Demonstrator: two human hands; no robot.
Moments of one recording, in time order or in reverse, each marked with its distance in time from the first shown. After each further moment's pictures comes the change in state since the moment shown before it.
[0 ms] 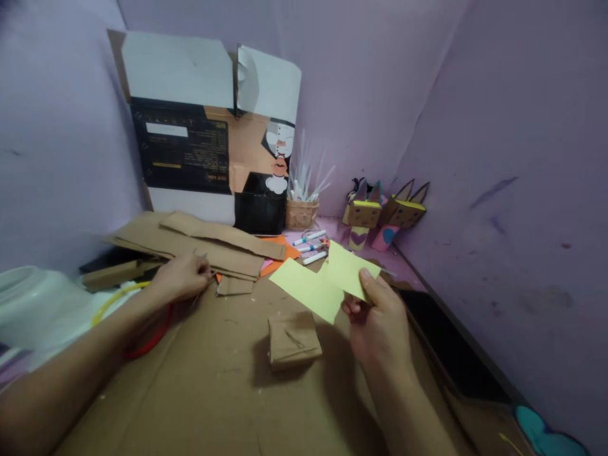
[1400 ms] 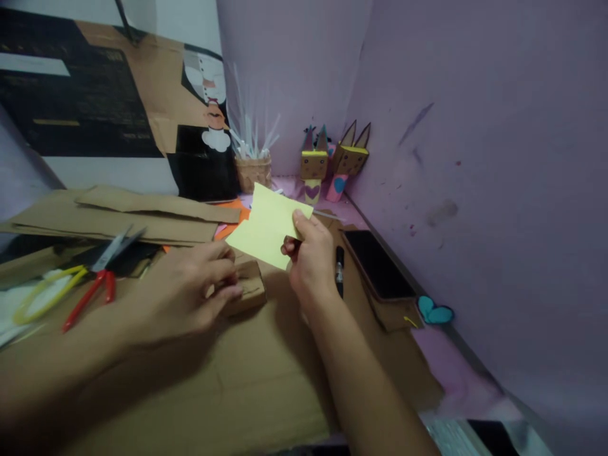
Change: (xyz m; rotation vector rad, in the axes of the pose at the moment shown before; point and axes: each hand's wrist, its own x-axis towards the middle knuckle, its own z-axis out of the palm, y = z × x) left_hand -0.079 0.127 -0.019 -0.107 -0.012 0.780; right_hand 0.005 0.000 -0.007 0.047 -0.107 -0.013
